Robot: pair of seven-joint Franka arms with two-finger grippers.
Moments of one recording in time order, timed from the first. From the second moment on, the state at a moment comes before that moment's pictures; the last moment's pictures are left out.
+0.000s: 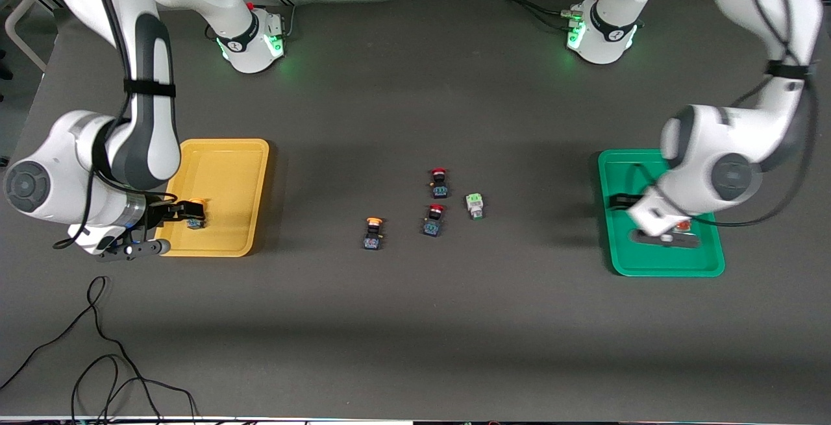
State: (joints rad) left arm 0.03 0.32 -0.22 -2.02 0.07 2.17 -0.16; right arm 0.87 0.48 -0.98 -1.76 0.40 1.87 -0.34
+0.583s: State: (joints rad) left arm -0.28 0.50 -0.28 -1.86 0.00 2.28 -0.74; right arm 1.08 0.52 -0.85 -1.62 0.43 1.85 0.20
